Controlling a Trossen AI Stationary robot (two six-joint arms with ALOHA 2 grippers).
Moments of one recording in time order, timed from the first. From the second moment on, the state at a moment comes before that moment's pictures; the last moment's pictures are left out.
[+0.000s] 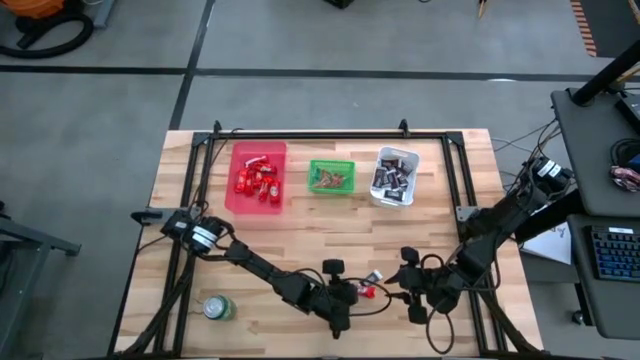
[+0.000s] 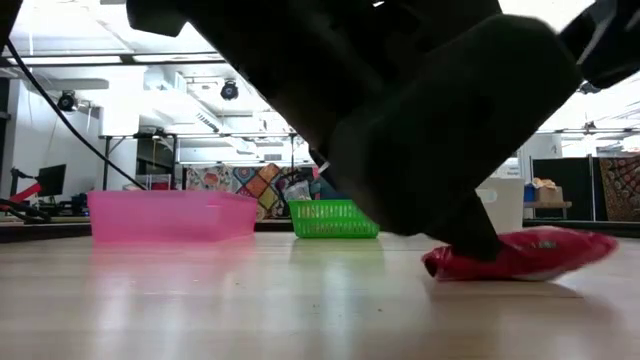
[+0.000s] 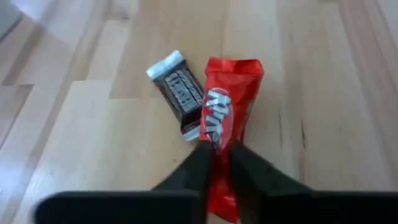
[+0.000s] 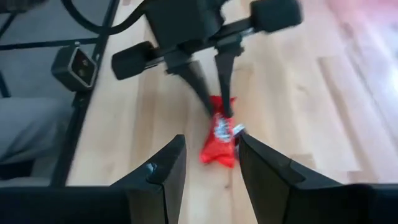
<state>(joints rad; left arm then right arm) -0.48 2.31 1.60 -0.17 -0.52 -0.31 0.79 1.35 0.76 -0.20 0.49 0.65</state>
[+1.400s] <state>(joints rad) -0.12 1.72 1.49 -1.47 -0.86 -0.95 0.91 1.35 0.75 -0.11 0.76 0.68</state>
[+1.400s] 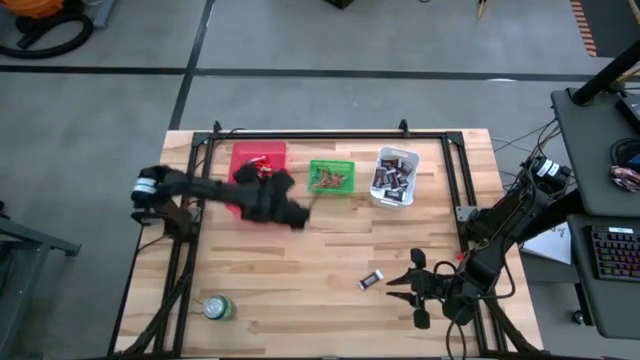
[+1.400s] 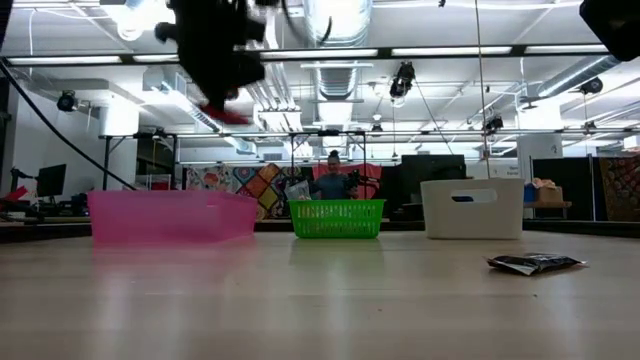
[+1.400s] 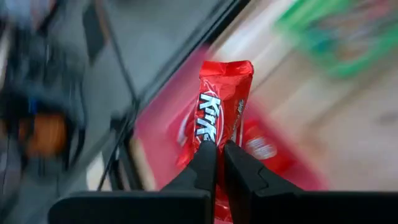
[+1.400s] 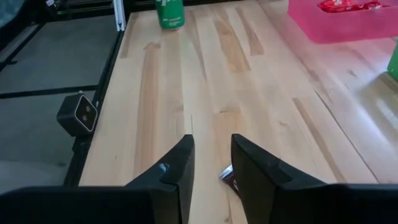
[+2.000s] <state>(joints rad) 0.27 1.70 1.18 -1.30 -0.62 -0.80 0.91 1.35 0.75 -0.11 0.76 0.70</state>
